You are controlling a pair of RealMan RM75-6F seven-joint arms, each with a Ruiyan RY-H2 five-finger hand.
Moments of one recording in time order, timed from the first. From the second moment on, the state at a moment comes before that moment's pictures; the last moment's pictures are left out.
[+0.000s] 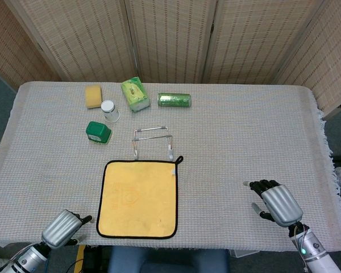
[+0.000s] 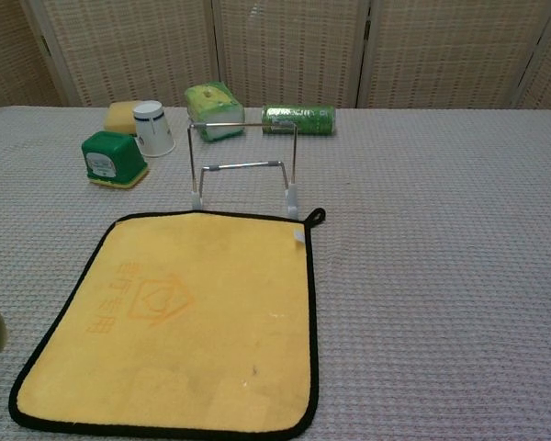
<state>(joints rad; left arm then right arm) -0.27 -1.31 0.18 -1.39 1.91 1.32 0.05 0.21 -1.12 -0.02 -1.74 -1.69 1.29 -0.14</state>
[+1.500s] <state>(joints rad) -0.34 -1.49 0.19 -1.26 1.87 1.29 0.00 0.33 -1.20 -0.07 -1.75 -1.81 1.20 -0.14</state>
